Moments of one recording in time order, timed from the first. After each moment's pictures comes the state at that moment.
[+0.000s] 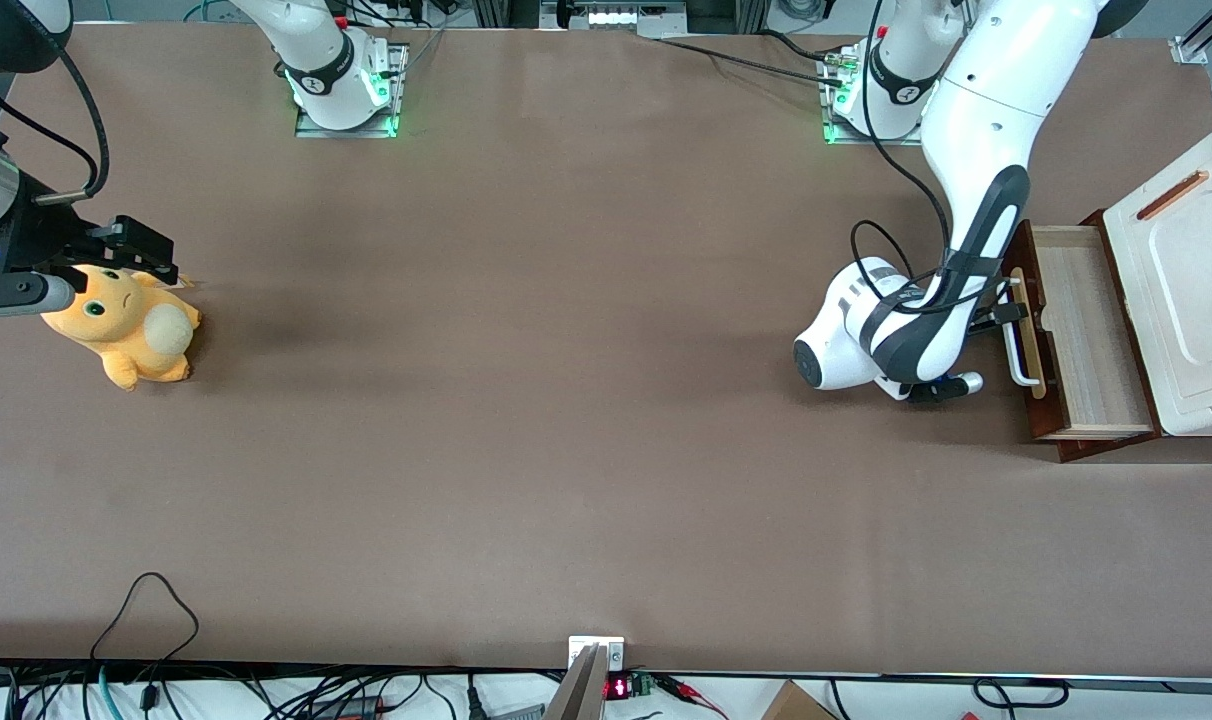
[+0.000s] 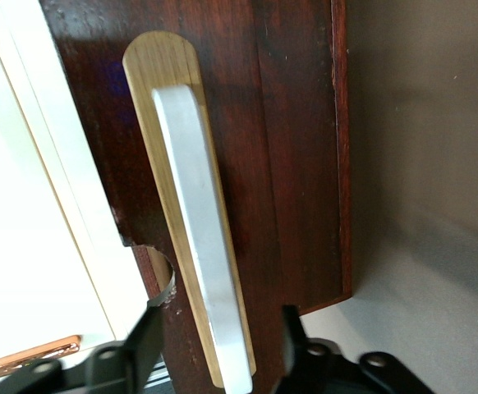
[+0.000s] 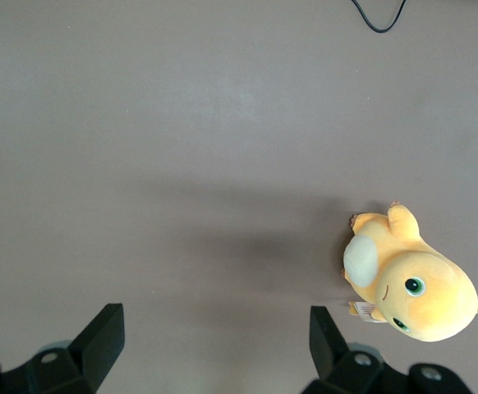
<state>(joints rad) -0.17 0.68 -0.18 -1.80 0.99 1.30 -0.88</state>
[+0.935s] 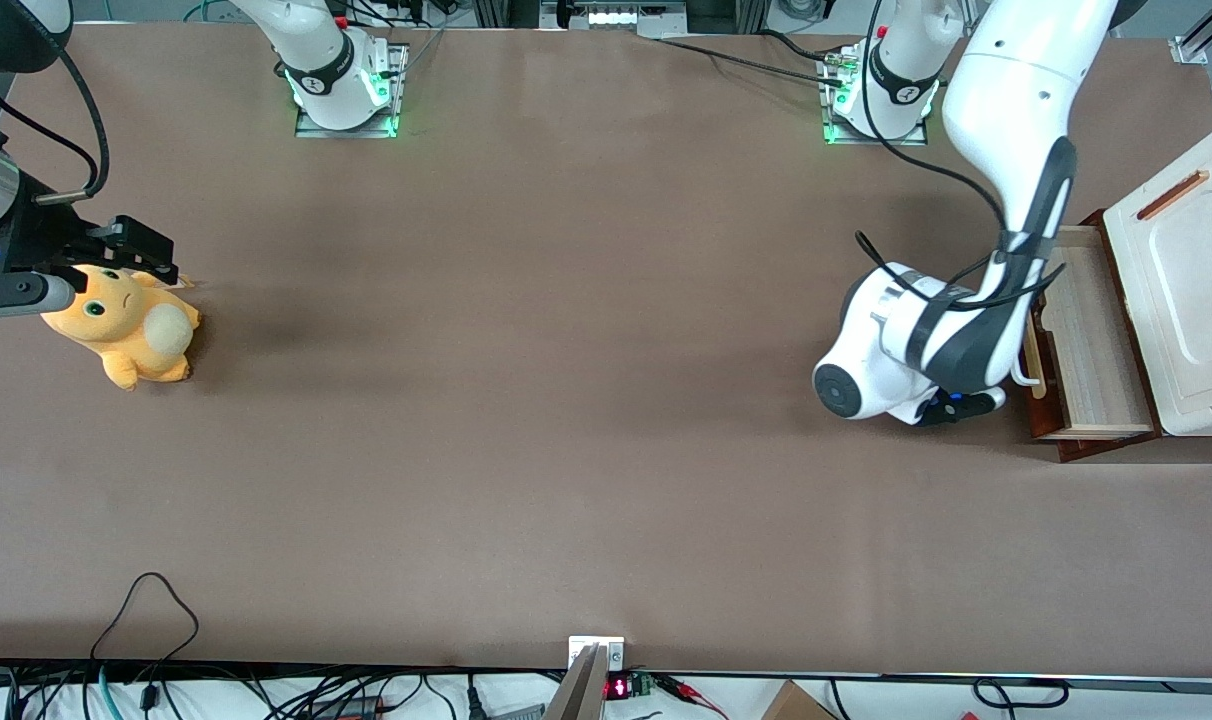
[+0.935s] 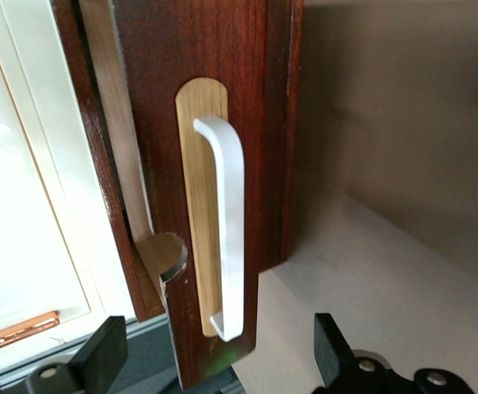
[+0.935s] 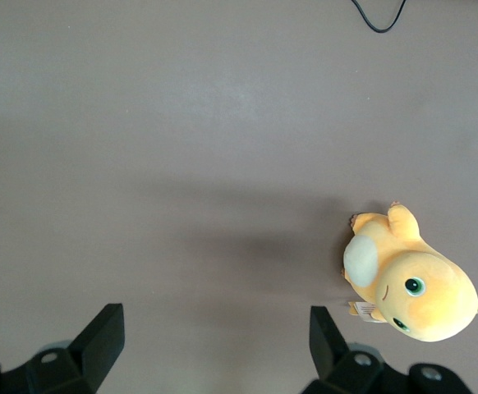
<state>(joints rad) -0.17 0.64 -0.16 -1.57 0.74 1.30 -0.77</state>
